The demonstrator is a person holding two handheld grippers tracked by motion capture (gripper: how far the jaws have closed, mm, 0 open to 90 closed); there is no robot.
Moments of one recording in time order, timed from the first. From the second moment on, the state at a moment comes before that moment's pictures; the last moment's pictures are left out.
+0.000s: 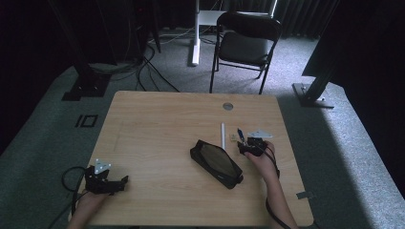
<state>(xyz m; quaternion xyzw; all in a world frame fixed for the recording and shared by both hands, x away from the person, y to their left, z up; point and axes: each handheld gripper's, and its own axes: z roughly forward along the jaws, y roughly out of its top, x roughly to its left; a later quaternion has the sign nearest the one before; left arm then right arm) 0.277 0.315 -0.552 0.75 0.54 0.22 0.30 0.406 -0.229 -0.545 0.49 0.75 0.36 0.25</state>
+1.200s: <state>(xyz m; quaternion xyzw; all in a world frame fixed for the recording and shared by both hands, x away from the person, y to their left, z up) 0.277 0.315 -0.552 0.75 0.54 0.22 0.30 0.426 -0.229 -0.548 0.56 0.72 0.34 0.23</state>
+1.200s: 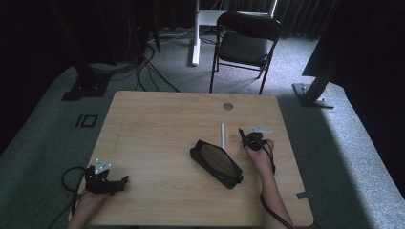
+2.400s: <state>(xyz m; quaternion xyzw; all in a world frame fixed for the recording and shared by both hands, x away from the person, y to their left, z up) 0.277 0.315 -0.552 0.75 0.54 0.22 0.30 0.401 -0.251 -0.493 0.54 0.72 0.39 0.22</state>
